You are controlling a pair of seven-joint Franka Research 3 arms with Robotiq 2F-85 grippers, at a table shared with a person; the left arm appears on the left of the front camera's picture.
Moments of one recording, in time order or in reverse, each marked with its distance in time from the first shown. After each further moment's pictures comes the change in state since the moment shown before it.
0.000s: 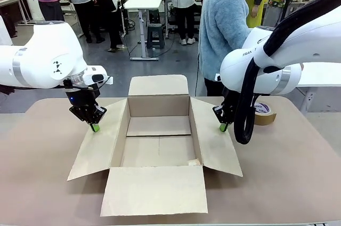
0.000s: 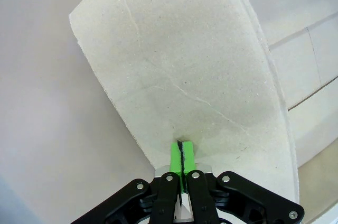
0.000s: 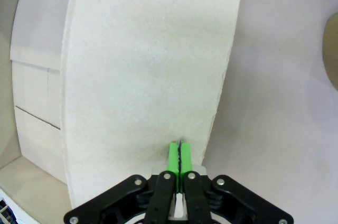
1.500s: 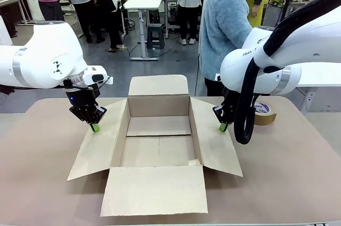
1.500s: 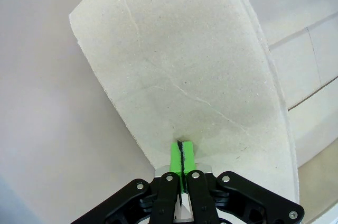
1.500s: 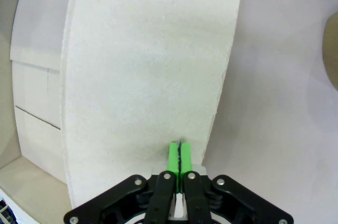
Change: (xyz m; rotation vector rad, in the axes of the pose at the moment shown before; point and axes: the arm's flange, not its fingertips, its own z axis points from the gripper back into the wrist) left arm 0.000 0.000 0.000 0.000 0.000 0.000; right arm 0.000 0.000 0.000 0.000 0.000 0.000
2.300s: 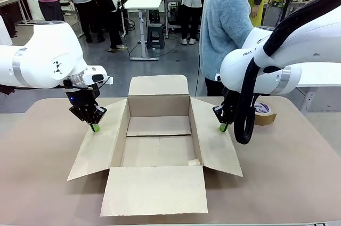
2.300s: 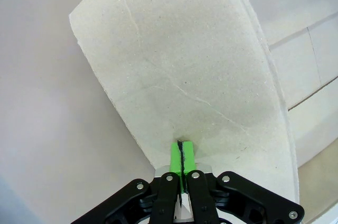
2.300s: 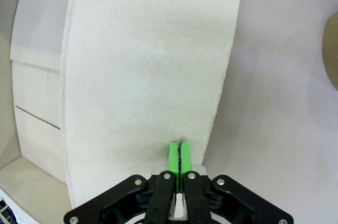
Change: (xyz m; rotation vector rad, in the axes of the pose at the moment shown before) left arm 0.000 0.000 0.000 0.000 0.000 0.000; right arm 0.000 0.000 0.000 0.000 0.000 0.000
